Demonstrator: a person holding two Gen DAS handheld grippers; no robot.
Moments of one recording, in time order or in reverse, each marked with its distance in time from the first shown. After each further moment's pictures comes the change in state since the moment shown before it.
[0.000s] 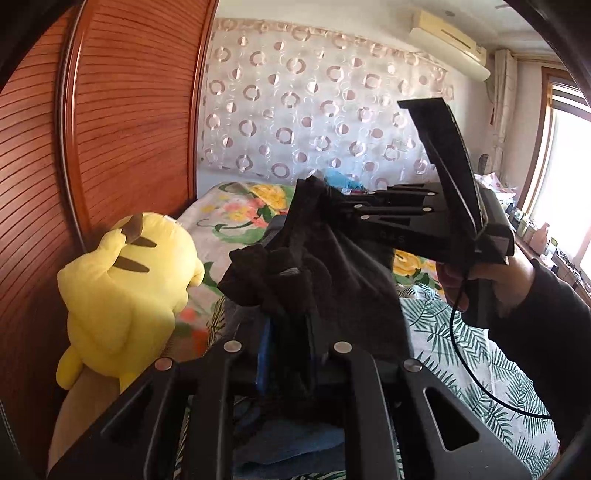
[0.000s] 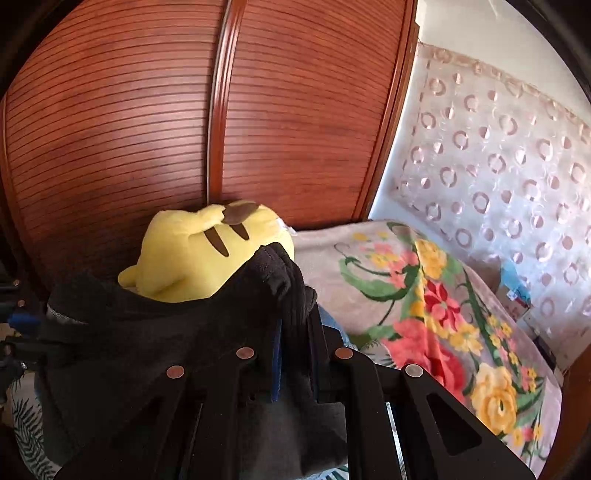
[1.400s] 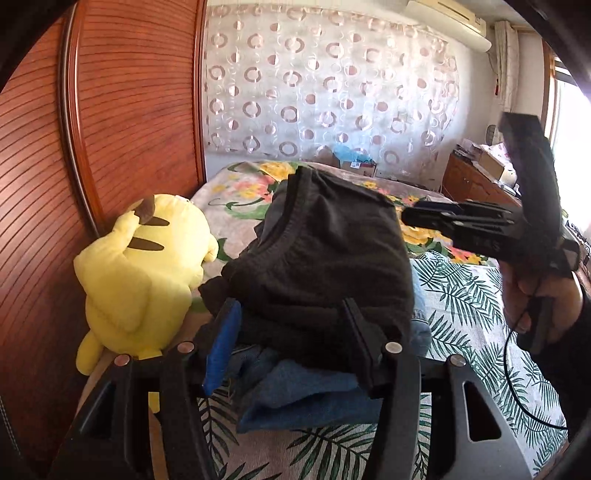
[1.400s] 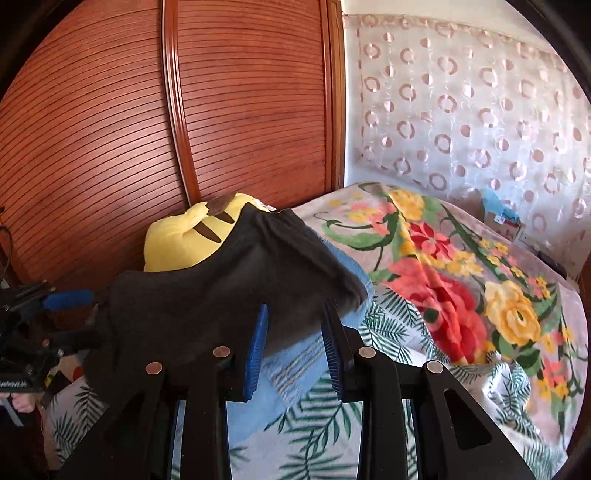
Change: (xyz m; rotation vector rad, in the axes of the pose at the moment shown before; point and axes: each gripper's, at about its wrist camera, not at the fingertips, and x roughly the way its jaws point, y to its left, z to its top) left arm -0.015 -0.007 -0.021 0.061 0.074 0.054; right arm -0.072 0.008 -0.055 0.276 -0.006 -0.023
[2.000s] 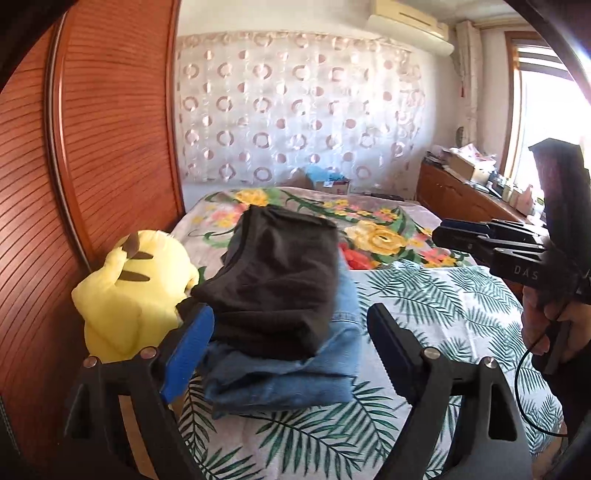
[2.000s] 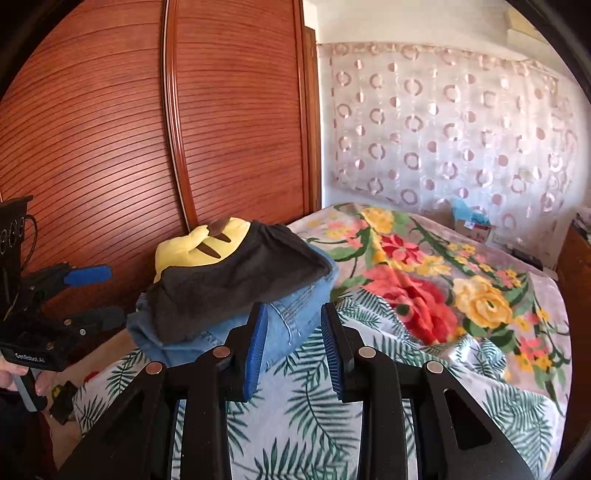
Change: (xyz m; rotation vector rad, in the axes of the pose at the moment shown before) left arm -0.058 -0.041 -0.002 0.093 -0.092 -0.073; right arm -0.126 0.031 -0.054 0.051 -0.109 -0.079
